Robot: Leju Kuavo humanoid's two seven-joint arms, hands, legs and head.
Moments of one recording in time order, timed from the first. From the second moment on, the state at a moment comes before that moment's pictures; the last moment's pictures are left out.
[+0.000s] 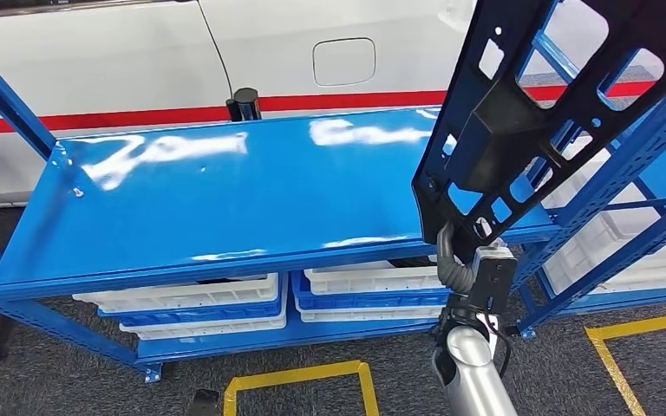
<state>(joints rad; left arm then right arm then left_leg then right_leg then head) -0.12 -0.25 0.36 -0.31 -0.56 0.36 -0.07 -0.19 0.10 0.19 -1.33 0.10 -0.47 -0.40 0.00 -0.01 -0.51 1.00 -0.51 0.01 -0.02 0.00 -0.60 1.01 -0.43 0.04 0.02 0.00</state>
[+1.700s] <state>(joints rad) -0.12 -0.25 0.32 -0.32 -0.58 0.34 -0.03 -0.11 0.09 0.18 -1.40 0.11 -0.49 -0.40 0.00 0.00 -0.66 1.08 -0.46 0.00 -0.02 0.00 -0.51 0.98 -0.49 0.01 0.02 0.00</state>
